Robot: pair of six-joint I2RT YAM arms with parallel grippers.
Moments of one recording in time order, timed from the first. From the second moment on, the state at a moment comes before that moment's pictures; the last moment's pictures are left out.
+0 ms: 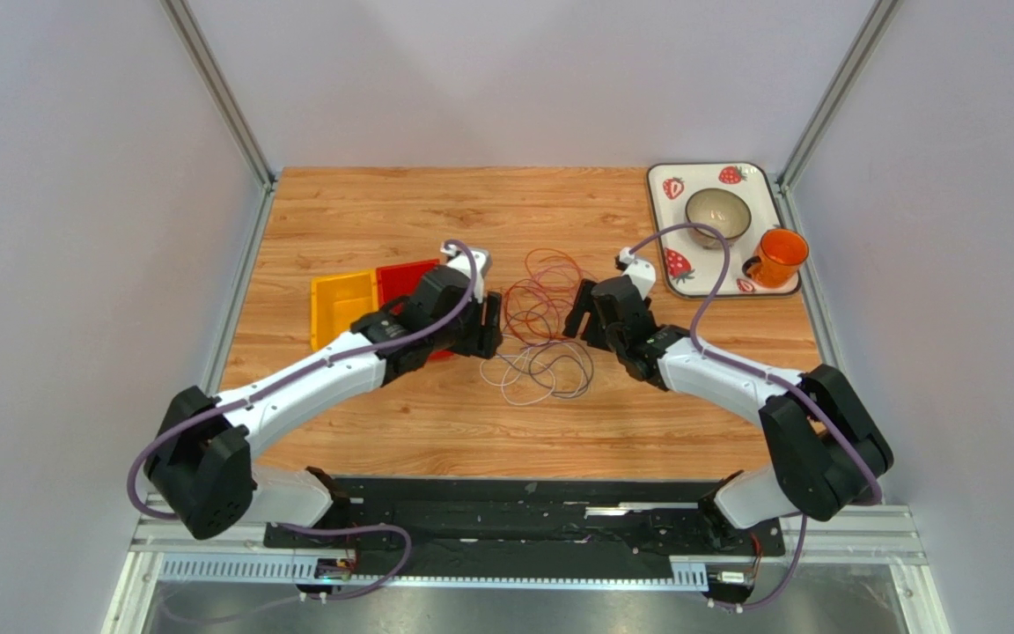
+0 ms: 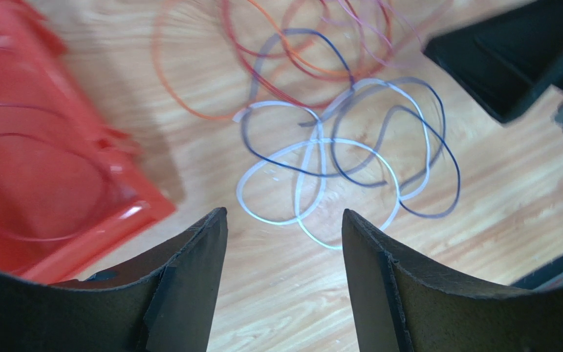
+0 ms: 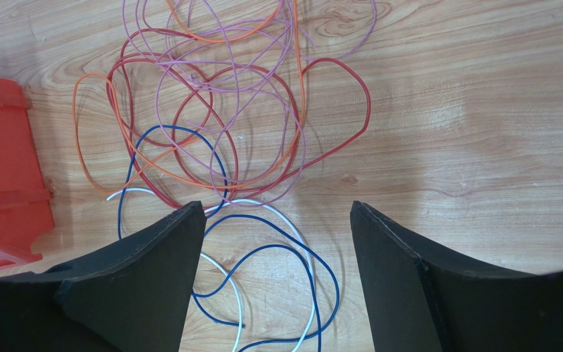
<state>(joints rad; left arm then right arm) -0.71 1.32 0.93 -0.30 -0.09 -0.38 0.59 1.45 0.76 0.00 0.30 0.71</state>
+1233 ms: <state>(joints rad) -0.94 1.71 0.99 -0.27 -0.28 -0.37 0.59 1.44 0.75 0.01 0.27 0.70</state>
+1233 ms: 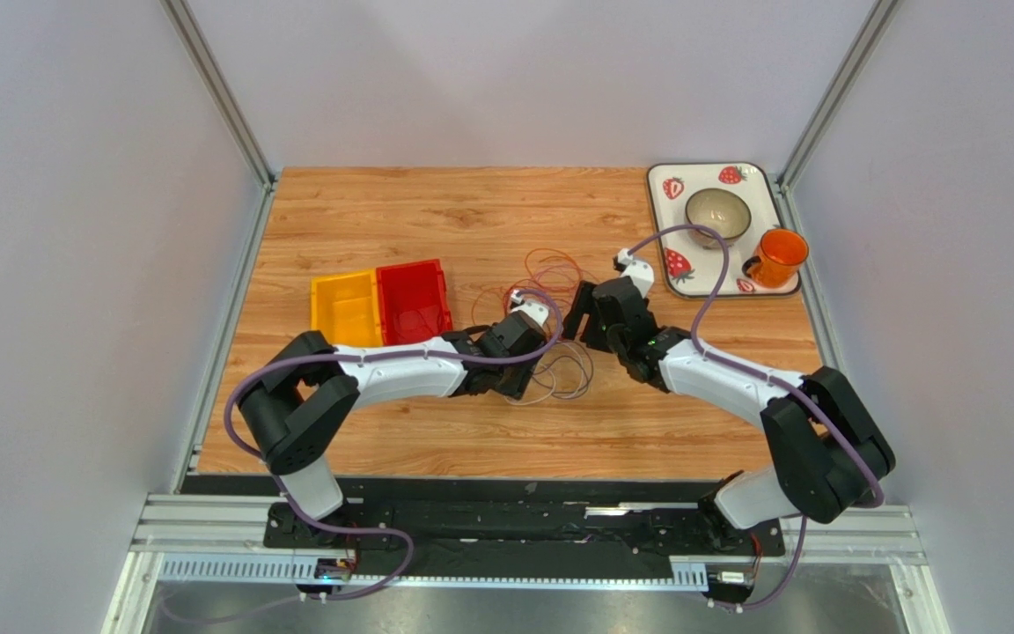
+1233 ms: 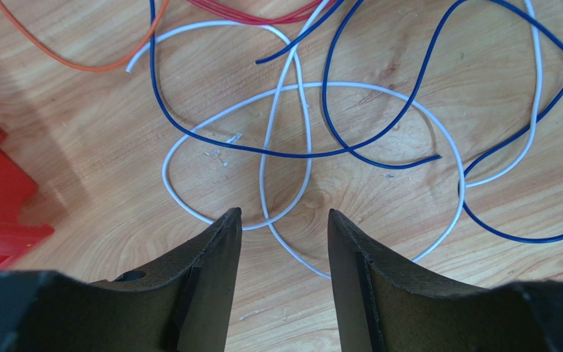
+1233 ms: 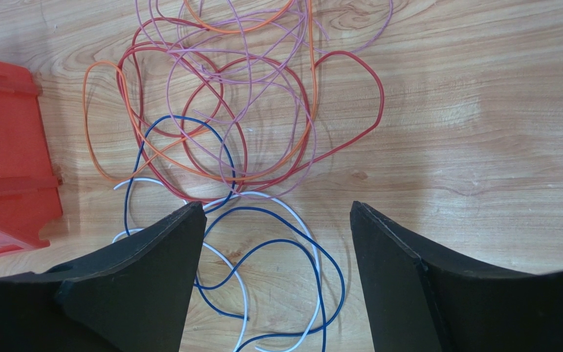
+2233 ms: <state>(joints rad) -0.96 1.75 1.09 -0.37 -0.33 -0.34 0.59 1.46 0.77 0.00 0.27 0.70</state>
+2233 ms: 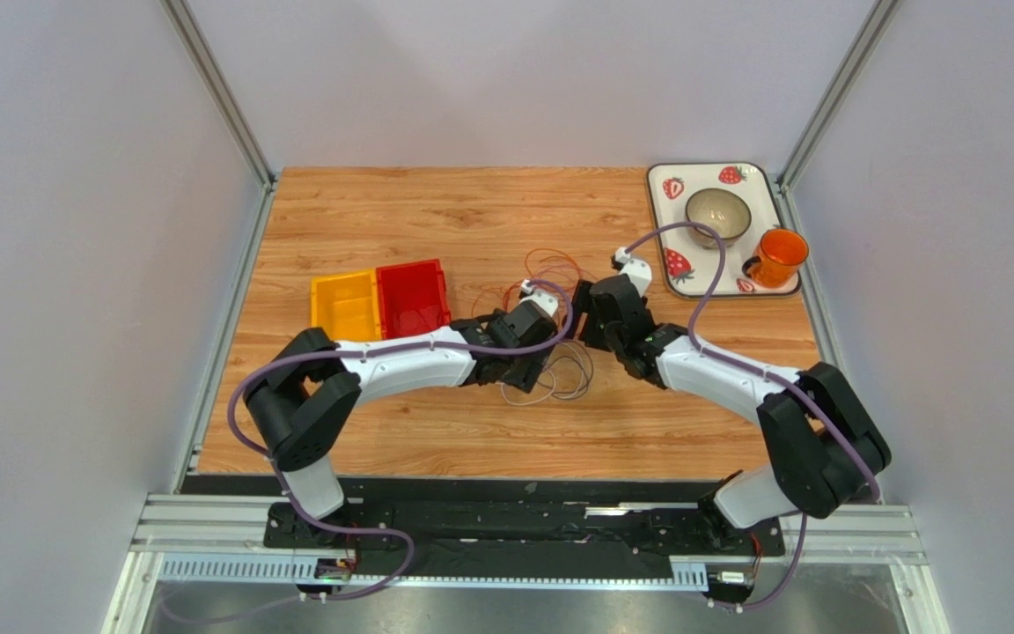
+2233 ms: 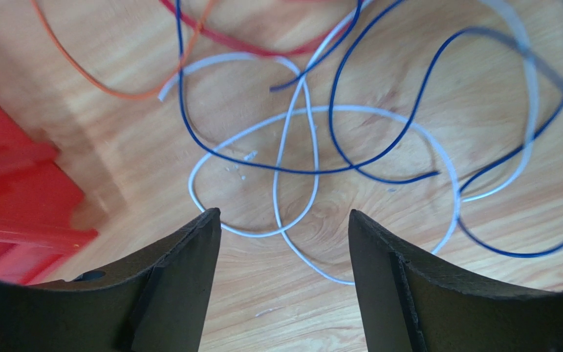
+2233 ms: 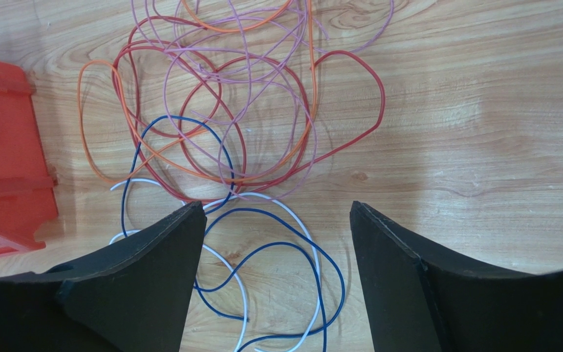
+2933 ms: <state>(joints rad) -0.78 2.03 1.62 -0.40 -0.28 -0.22 0.45 1.39 0.68 -0.02 0.30 0.88</state>
